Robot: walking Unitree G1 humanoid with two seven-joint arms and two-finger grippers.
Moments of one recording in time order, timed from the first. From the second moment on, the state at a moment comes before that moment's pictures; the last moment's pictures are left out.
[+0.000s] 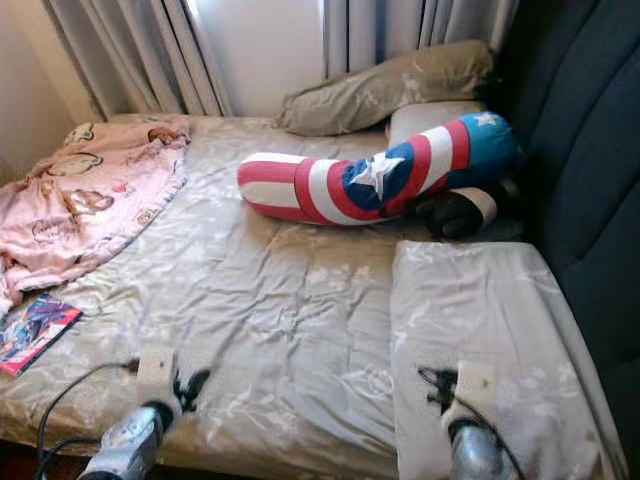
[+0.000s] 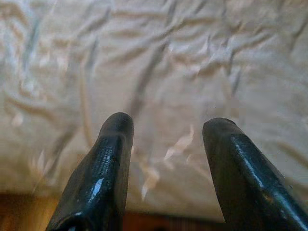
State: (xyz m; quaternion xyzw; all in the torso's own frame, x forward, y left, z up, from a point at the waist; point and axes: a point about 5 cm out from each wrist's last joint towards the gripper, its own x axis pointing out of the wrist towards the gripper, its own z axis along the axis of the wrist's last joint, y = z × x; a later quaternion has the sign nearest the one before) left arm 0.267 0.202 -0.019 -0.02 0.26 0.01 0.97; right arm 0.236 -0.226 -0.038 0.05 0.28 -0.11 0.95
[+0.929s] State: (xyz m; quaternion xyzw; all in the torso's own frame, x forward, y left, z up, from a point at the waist) left arm 0.214 0.206 -0.062 -0.01 0.38 0.04 0.92; right arm 0.171 -0.209 -0.084 0.01 0.43 -0.08 0.90
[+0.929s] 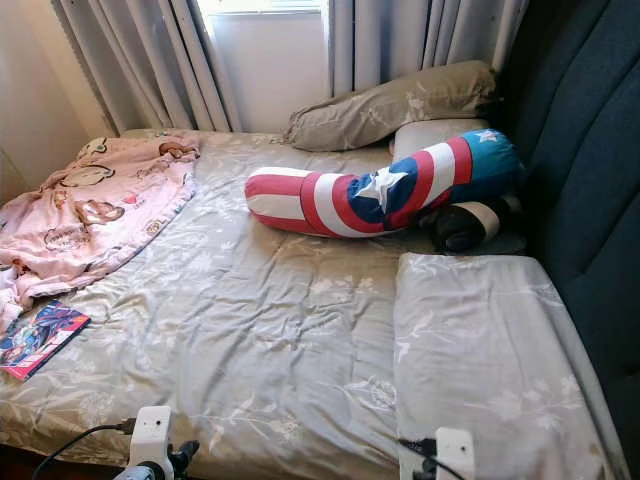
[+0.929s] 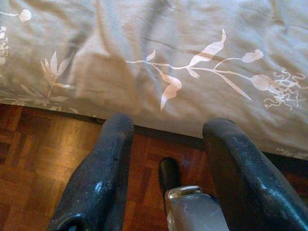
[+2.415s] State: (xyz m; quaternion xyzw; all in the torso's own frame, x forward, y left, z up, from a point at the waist) left arm 0.201 0.213 -0.069 0.00 0.40 0.05 0.91; right arm 0.167 -0.195 -0.089 0.06 0.44 -0.10 0.89
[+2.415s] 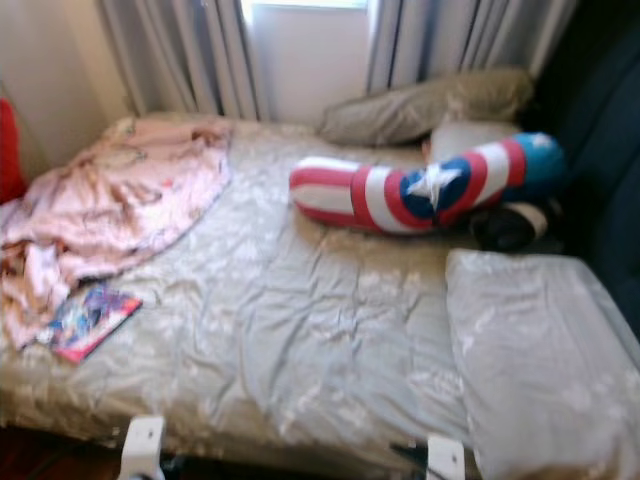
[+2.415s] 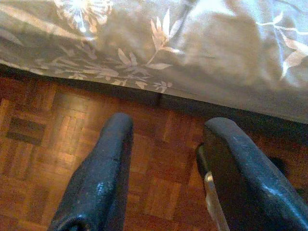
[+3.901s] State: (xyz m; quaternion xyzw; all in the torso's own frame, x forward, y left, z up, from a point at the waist) left arm 0.204 0.200 -0.070 -0.01 0.40 0.03 0.92; right arm 0.162 -0.207 -0.089 0.04 0.45 -0.12 0.89
